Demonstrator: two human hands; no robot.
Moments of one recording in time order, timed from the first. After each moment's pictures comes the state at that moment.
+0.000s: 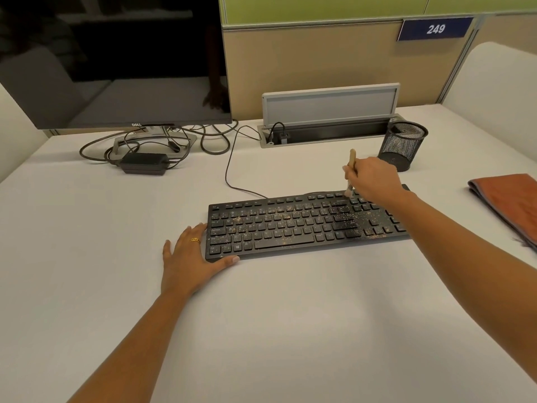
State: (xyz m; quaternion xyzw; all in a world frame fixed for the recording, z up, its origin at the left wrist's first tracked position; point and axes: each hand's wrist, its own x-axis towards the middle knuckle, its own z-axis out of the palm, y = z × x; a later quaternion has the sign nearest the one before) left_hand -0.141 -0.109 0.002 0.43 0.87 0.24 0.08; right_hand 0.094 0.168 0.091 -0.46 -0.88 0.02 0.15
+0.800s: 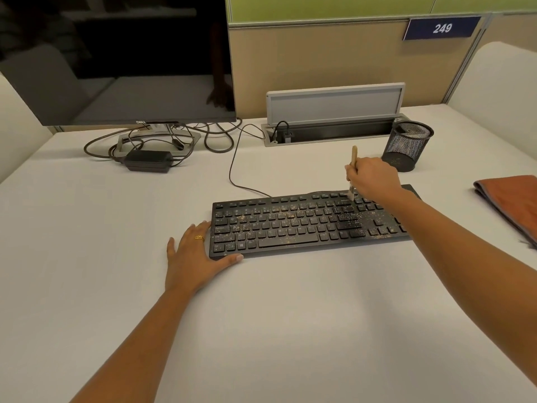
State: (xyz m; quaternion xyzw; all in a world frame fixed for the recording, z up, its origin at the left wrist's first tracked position) left_hand -0.140 -0.108 0.002 0.43 0.87 0.24 0.07; right_hand 0.083 0.159 0.095 -0.50 -0.85 0.06 0.14
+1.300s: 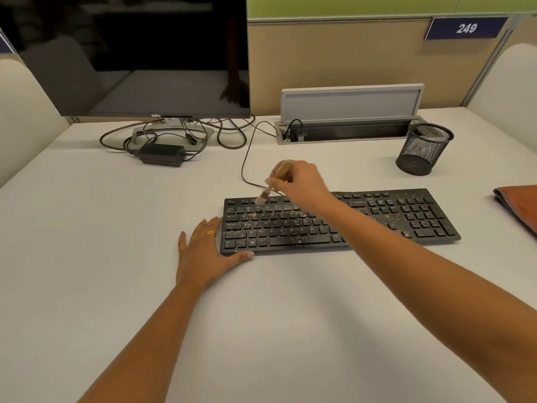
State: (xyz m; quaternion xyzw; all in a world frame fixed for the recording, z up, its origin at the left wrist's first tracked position) left_hand -0.138 -0.107 0.004 0.43 0.87 0.24 0.08; right_hand -0.016 0.069 0.102 -0.32 -0.86 0.34 0.21
